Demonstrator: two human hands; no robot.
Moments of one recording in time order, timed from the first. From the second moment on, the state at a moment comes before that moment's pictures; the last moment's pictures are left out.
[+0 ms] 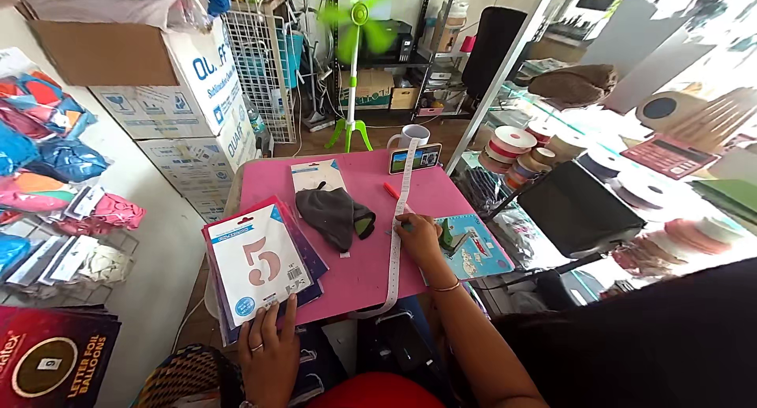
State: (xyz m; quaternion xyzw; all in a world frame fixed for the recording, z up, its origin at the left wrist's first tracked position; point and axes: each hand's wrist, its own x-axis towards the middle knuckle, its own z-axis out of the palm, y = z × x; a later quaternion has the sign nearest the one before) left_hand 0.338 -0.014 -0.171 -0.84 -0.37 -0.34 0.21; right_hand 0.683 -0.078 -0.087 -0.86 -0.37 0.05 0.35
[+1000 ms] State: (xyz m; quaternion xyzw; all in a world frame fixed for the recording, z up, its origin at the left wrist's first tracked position) left_hand 0.337 -0.014 -0.172 -0.84 -0.37 -0.34 0.21; right_hand 0.676 -0.078 -0.096 -0.86 -0.39 -0.04 0.34
